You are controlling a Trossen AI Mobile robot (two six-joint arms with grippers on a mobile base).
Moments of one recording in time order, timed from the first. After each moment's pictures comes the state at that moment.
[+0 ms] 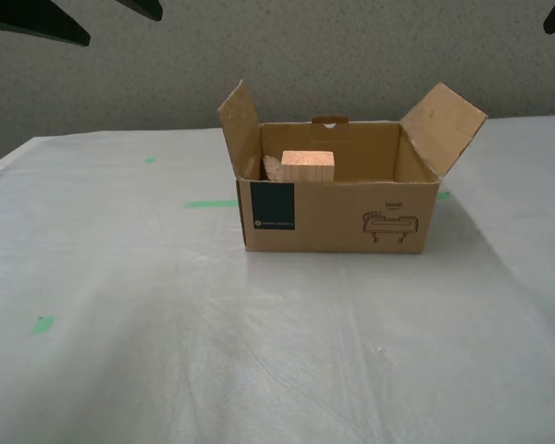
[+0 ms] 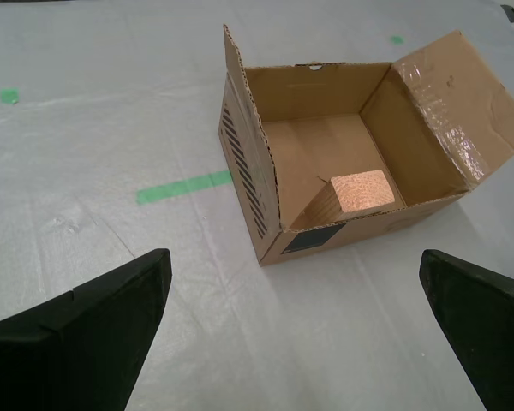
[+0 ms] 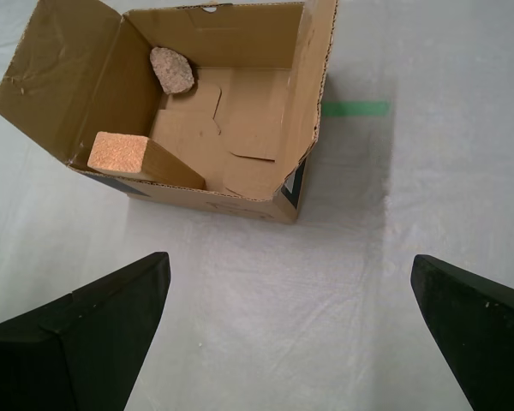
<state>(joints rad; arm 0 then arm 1) 0.28 0.73 0.82 -0.97 -0.17 0.29 -0.77 0.90 0.83 -0.63 -0.11 -0.42</state>
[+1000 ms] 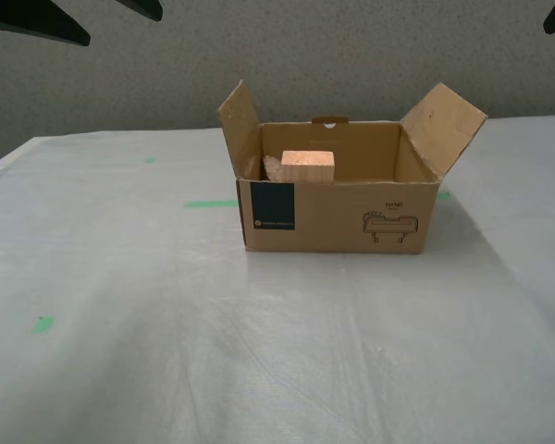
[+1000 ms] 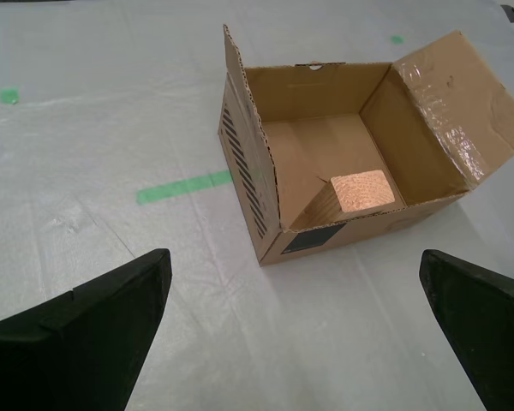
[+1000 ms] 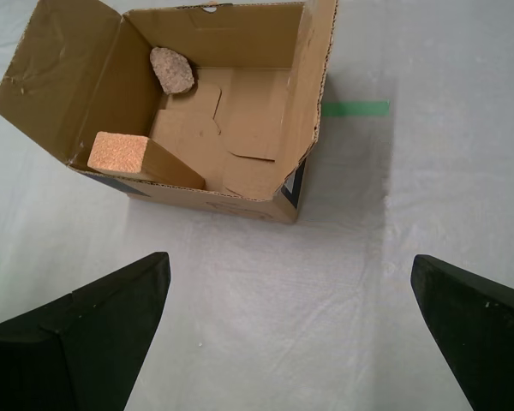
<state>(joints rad) 0.28 0.73 0.82 -0.97 -0.17 0.29 -0.77 0.90 0.83 -0.63 -0.11 -0.42</state>
